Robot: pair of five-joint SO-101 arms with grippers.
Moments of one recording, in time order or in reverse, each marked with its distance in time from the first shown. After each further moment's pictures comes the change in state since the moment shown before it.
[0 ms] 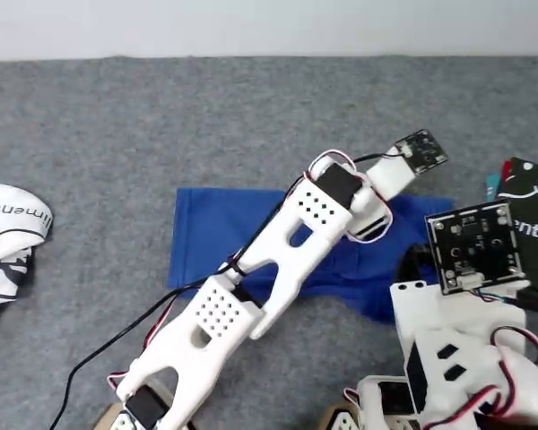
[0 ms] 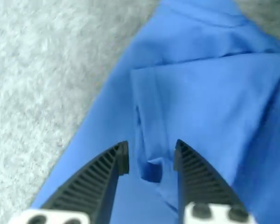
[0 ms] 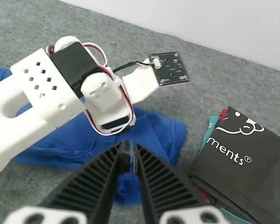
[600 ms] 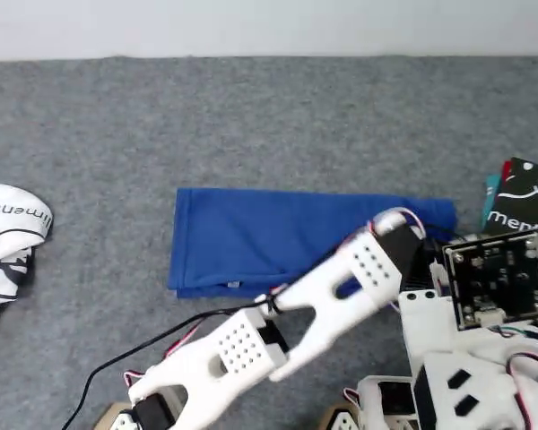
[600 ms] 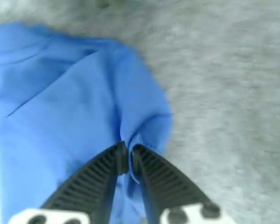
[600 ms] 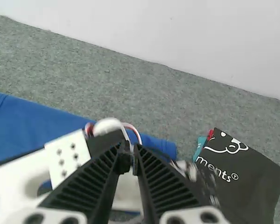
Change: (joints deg) left arm 15.6 -4.0 0.0 9.9 -11.2; right arm 0.0 0.0 -7.4 0.0 0.0
